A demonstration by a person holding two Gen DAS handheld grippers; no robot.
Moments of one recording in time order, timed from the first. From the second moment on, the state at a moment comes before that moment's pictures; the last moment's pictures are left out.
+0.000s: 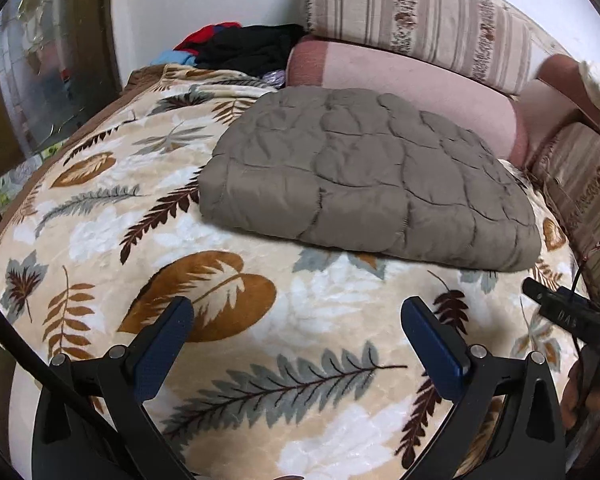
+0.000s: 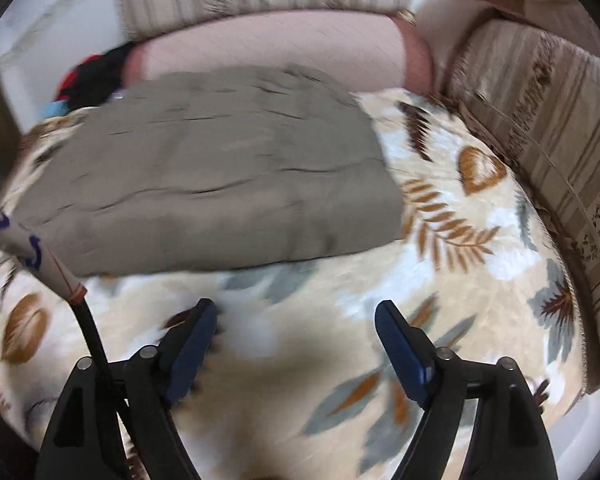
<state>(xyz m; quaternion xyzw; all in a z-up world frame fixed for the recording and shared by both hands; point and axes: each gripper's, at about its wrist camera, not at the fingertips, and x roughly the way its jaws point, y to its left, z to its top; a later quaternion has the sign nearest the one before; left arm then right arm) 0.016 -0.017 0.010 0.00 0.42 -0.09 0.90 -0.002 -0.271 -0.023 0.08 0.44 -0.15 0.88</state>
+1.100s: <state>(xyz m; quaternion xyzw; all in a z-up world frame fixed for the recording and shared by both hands) -0.004 -0.013 0.025 0.00 0.39 -0.08 0.92 -0.036 -0.202 0.007 -0.01 0.38 -0.14 0.92</state>
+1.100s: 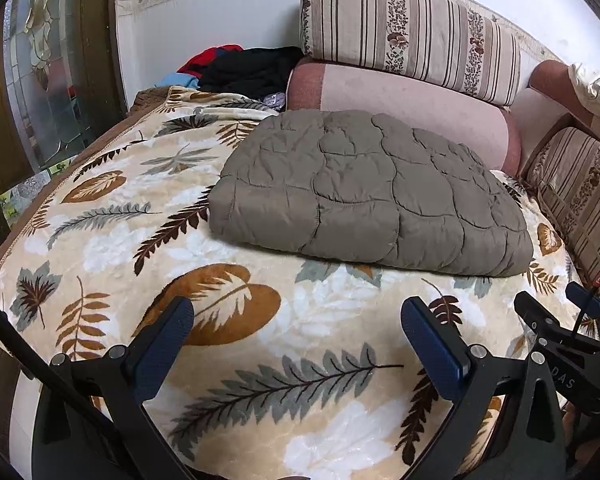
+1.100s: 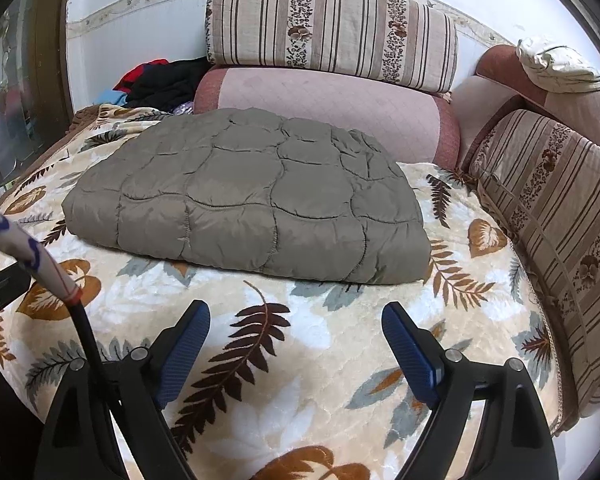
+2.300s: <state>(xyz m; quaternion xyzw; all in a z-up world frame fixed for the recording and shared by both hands) 0.006 -0.013 0.008 0.00 0.41 -0.09 0.91 -0.031 -0.207 -0.004 0.01 0.39 -0.14 0.91</state>
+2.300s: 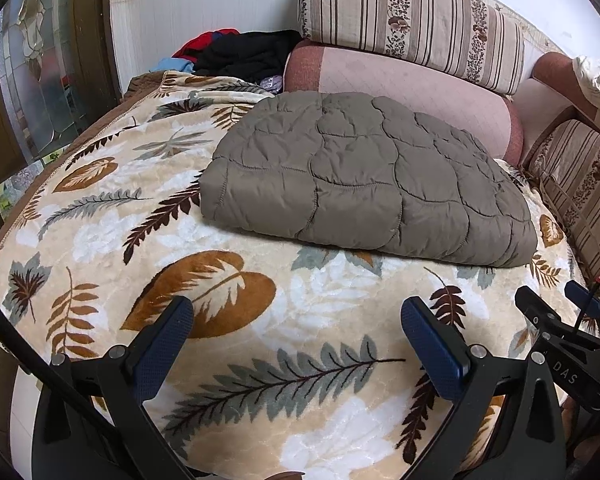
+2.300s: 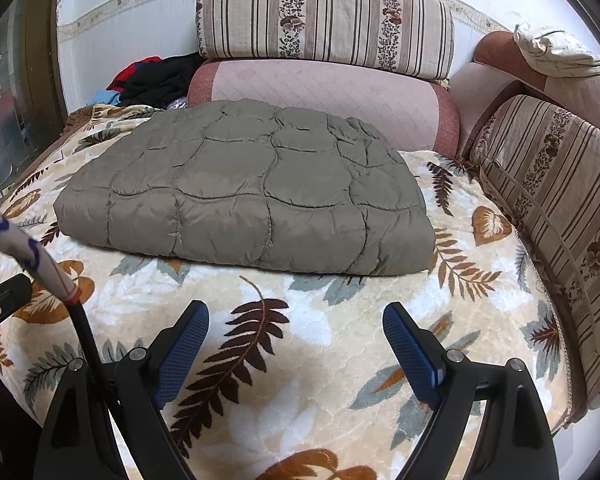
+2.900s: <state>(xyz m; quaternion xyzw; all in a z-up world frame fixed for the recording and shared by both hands) 0.007 -0.014 0.003 0.01 0.42 -0.09 0.90 -0.029 -0.204 -0.011 0.00 0.39 -0.13 0.91</state>
